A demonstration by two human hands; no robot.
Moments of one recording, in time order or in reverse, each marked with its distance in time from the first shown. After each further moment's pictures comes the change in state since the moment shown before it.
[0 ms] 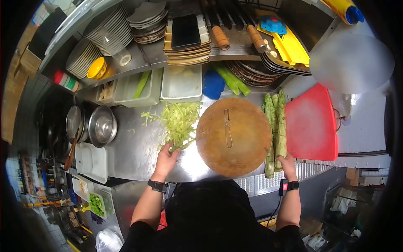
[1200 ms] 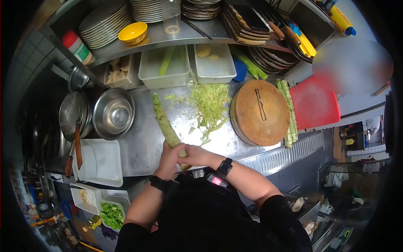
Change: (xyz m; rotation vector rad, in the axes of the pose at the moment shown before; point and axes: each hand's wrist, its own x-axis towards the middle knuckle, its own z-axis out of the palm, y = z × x) left_hand -0.020 -0.109 -0.163 -0.827 -0.162 -0.256; right_hand -0.205 -0.168 0.523 -0.636 -0.797 -0.291
